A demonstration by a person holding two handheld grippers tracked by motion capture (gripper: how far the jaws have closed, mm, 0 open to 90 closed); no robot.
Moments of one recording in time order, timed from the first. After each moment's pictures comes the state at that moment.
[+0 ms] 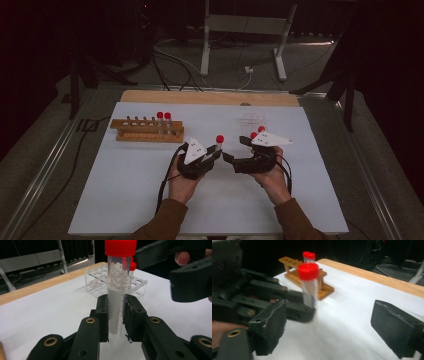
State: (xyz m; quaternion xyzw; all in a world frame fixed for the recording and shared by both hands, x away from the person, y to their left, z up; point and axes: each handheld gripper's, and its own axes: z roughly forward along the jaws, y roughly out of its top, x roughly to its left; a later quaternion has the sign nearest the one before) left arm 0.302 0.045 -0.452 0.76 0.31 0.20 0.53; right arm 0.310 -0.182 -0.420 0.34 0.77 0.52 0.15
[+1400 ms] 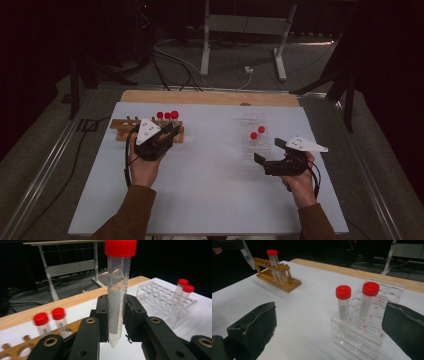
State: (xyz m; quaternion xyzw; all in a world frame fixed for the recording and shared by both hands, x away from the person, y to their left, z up) left arm 0.326 0.149 -0.412 0.71 0.39 0.28 0.52; right arm 0.305 -0.263 -0.434 0.40 0.73 0.51 0.19
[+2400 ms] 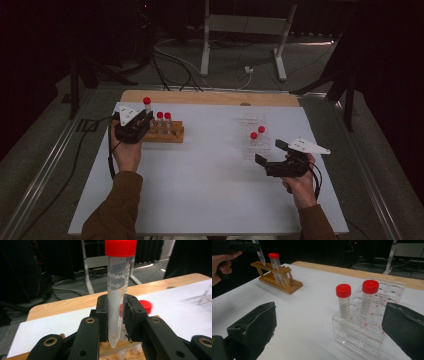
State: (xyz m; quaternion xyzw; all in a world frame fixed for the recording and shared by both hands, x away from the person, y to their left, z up) left arm 0.380 0.203 -0.431 0.67 0.48 0.34 0.45; right arm 0.301 -0.266 -0.437 0.41 0.72 0.53 0.18
